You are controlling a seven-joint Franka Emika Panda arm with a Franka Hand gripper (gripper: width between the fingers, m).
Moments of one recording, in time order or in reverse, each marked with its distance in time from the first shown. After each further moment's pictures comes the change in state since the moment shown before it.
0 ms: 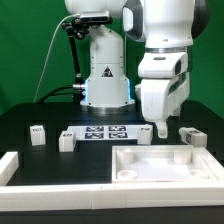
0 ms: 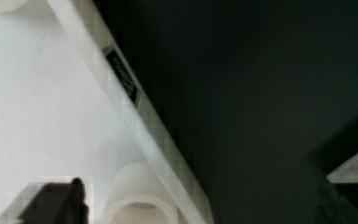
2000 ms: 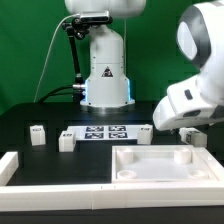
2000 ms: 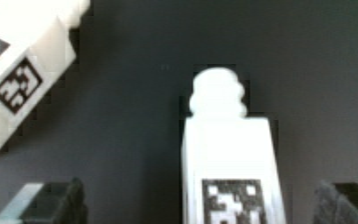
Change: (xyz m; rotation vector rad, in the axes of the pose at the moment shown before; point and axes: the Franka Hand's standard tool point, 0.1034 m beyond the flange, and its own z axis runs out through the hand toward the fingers) arm 0.016 -0.097 0.036 0.341 -0.776 0.740
